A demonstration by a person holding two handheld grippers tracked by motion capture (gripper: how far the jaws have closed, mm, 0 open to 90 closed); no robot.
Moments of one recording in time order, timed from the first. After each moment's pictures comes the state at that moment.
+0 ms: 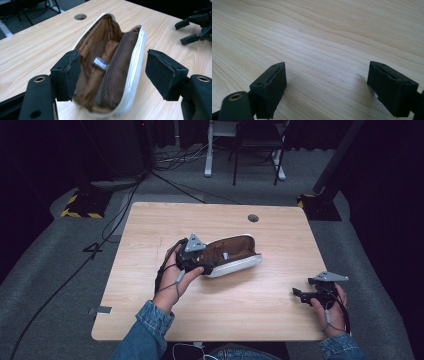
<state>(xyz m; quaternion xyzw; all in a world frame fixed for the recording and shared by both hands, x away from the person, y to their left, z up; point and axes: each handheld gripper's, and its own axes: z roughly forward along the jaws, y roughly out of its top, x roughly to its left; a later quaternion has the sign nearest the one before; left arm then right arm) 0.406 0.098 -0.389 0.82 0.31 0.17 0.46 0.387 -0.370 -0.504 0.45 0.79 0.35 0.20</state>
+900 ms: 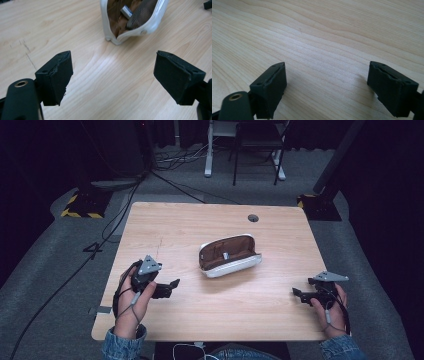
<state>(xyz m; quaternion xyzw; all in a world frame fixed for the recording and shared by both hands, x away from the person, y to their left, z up) 0.347 0.204 -0.416 0.82 0.38 0.17 0.40 0.387 -0.370 -0.504 0.45 0.79 0.35 0.20</state>
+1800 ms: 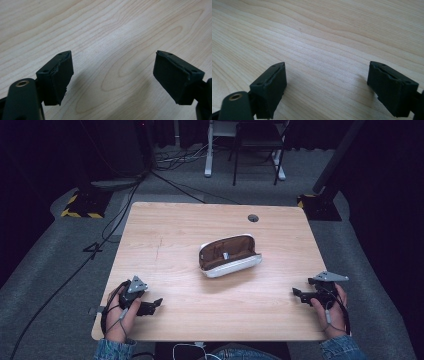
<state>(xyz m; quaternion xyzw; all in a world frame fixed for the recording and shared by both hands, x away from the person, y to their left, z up) 0.338 0.248 -0.498 0.84 0.40 0.15 0.34 0.387 -0.370 -0.504 0.45 0.79 0.35 0.20</state>
